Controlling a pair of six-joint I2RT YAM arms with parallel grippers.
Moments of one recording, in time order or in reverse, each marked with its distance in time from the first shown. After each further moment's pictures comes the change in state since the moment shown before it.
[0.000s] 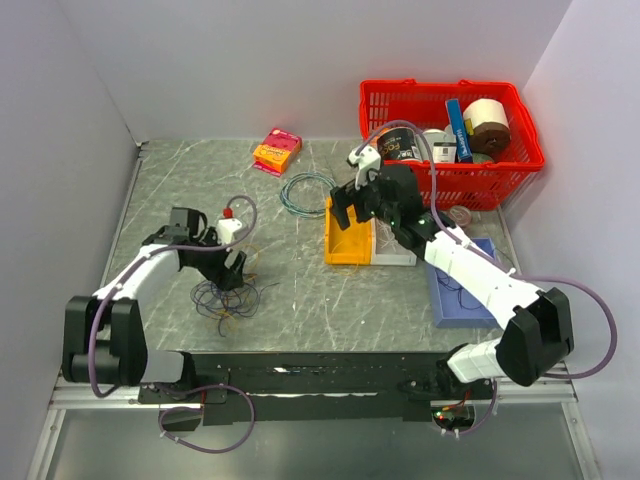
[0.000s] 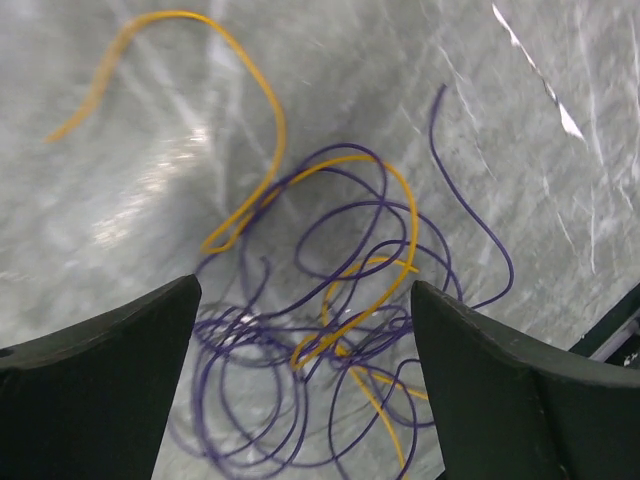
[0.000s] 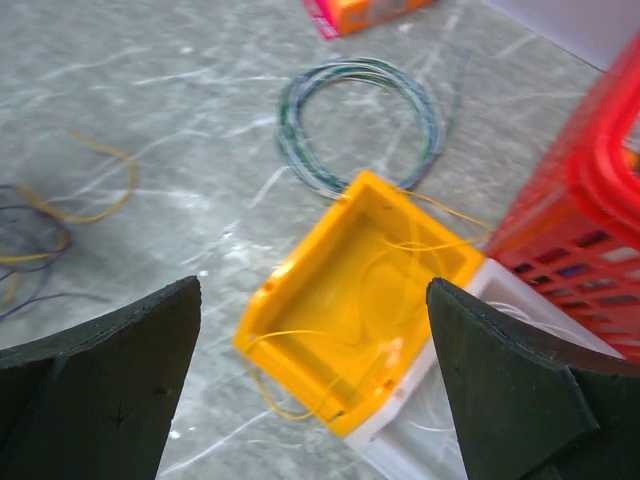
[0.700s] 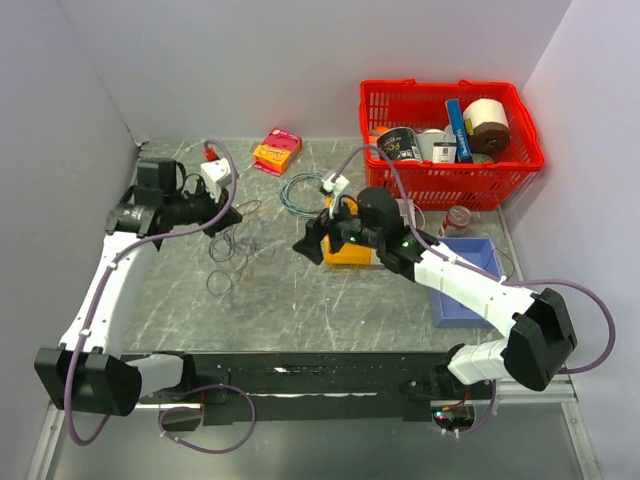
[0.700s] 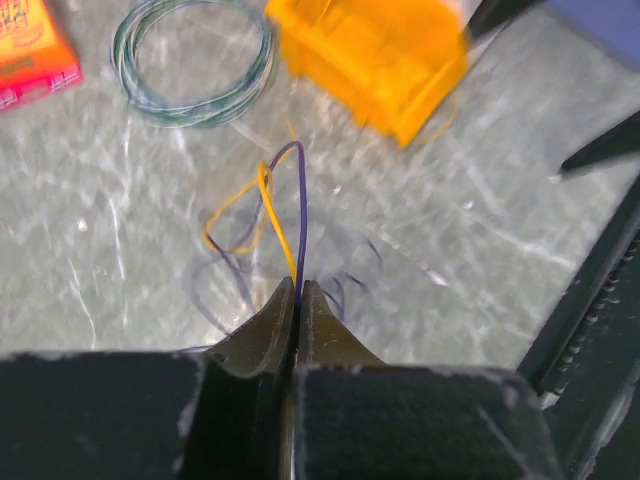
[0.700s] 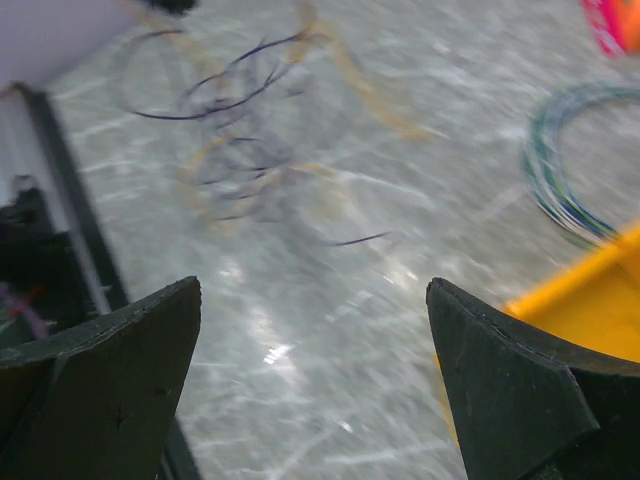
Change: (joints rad) left arm -0.048 -0.124 0.417 -0.135 0.184 -0.108; right arm 0.169 -0.040 -0.119 0.133 -0.262 0.158
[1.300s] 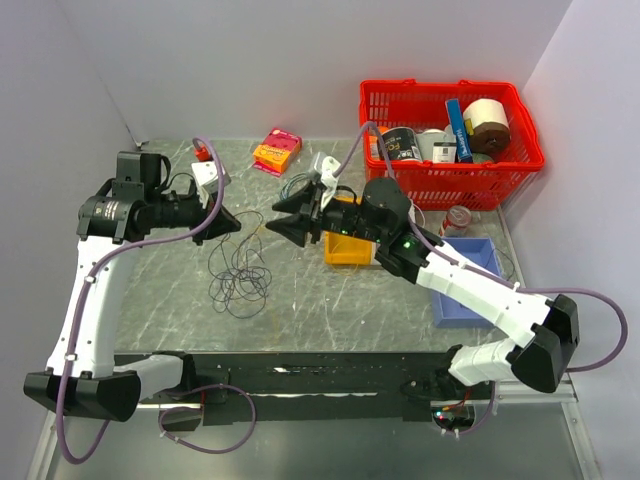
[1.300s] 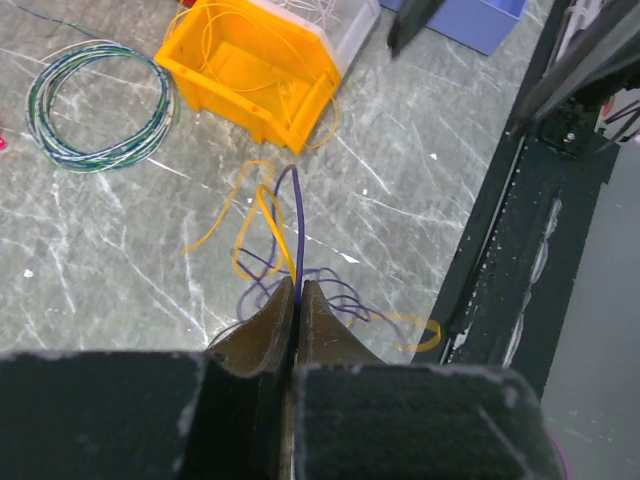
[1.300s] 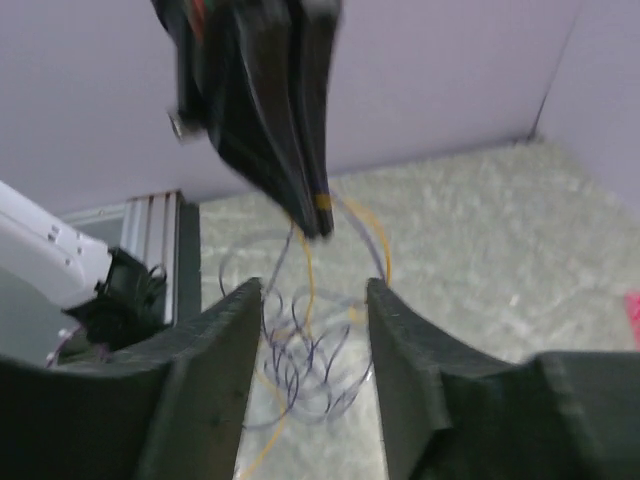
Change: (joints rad) left arm 0.000 -0.029 0.283 -0.399 0.187 0.150; right arm 0.137 -0.029 0.159 0.228 -0.136 -0.035
